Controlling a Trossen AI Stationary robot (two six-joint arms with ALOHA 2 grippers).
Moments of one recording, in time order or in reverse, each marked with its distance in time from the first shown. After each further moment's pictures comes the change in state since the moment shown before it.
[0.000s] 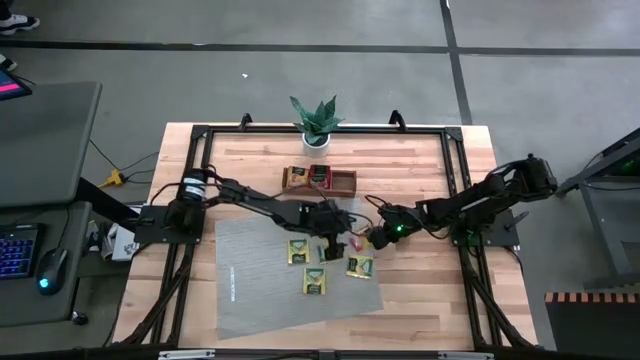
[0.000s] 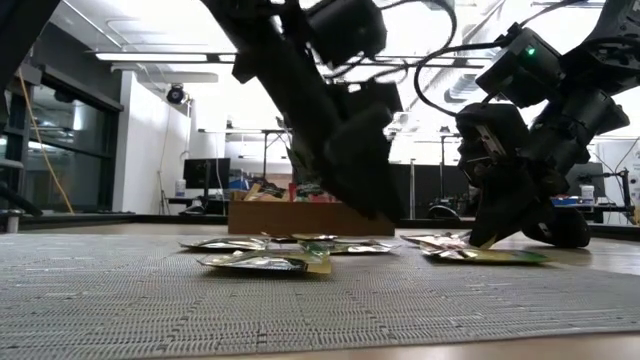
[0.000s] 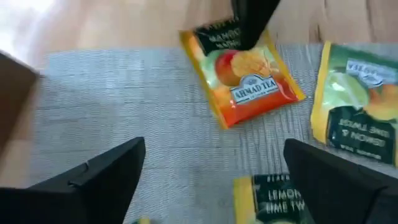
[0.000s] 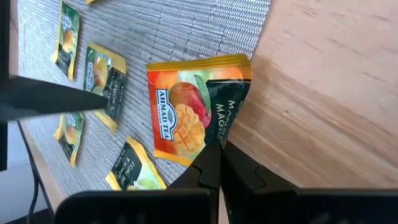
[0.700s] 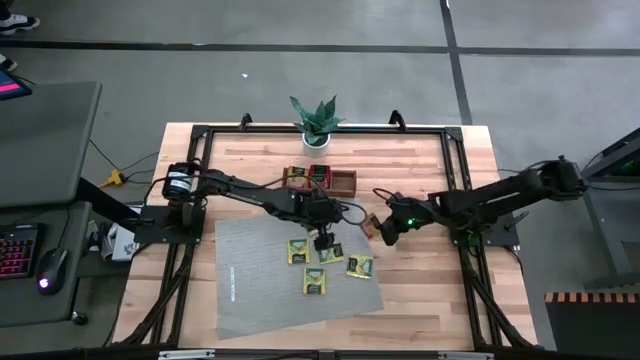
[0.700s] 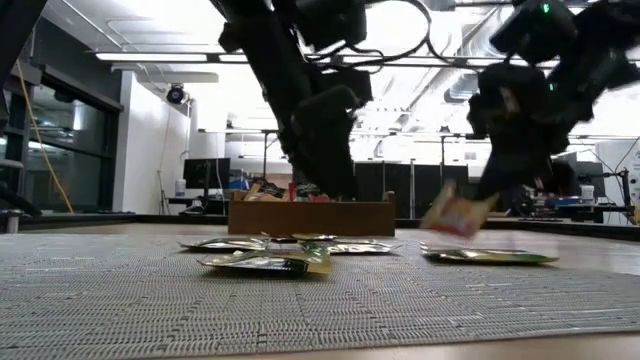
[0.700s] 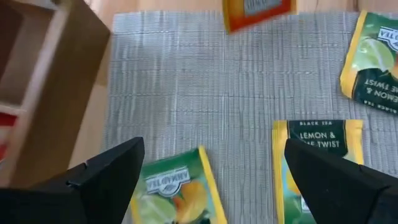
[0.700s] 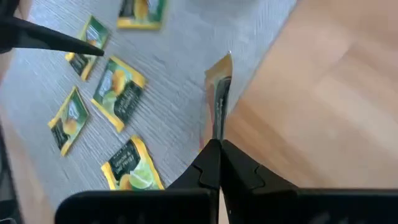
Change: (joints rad) left arm 0.038 -0.120 0.005 -0.256 -0.014 -0.015; right arm 0.000 -0.320 0.062 -0.317 0.097 -0.212
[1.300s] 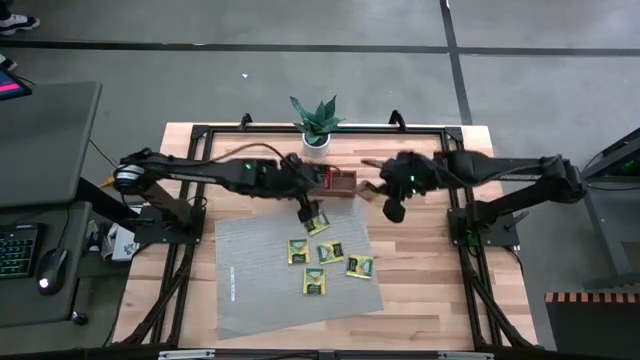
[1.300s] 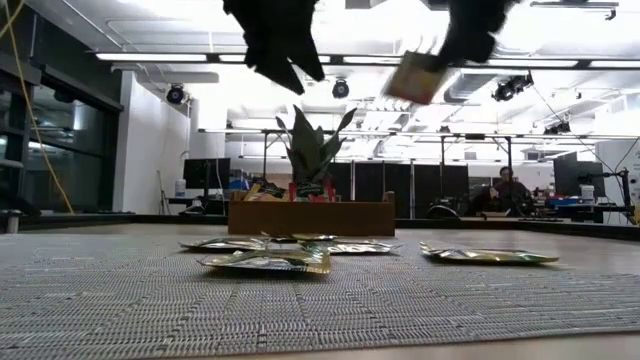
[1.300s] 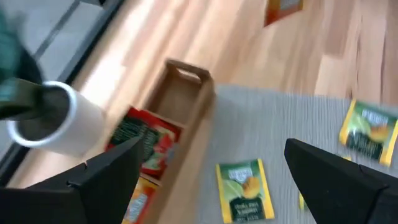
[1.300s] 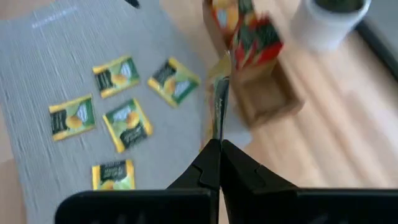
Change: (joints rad) left arm 0.061 -0.373 0.001 -0.182 -0.163 -0.011; right arm -0.131 0.016 0.716 -0.740 0.063 -0.688
